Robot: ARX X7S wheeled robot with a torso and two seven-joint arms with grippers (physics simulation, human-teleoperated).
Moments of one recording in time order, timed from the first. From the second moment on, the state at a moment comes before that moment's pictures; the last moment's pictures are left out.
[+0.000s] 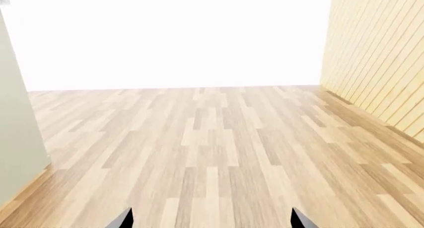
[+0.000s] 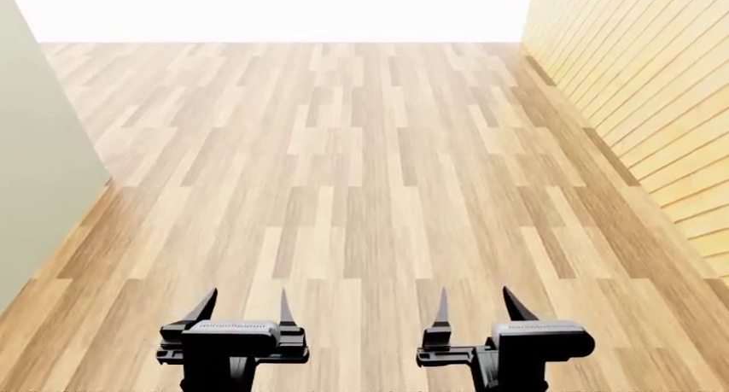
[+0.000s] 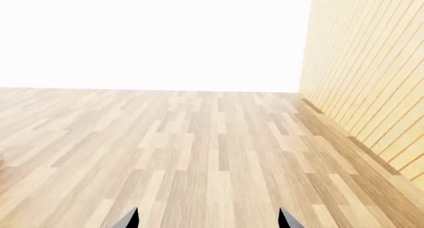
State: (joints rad) left arm -0.01 -0.14 0.17 0.00 -0.12 0.00 -0.17; right arm 0.00 0.14 -0.18 -0.02 0.13 -0.01 0.16
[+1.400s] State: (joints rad) left arm -0.02 -0.18 0.22 0.00 -0.15 0.01 -0.21; right arm 0.01 0.18 -0.23 -0.02 0.15 -0.02 0.20
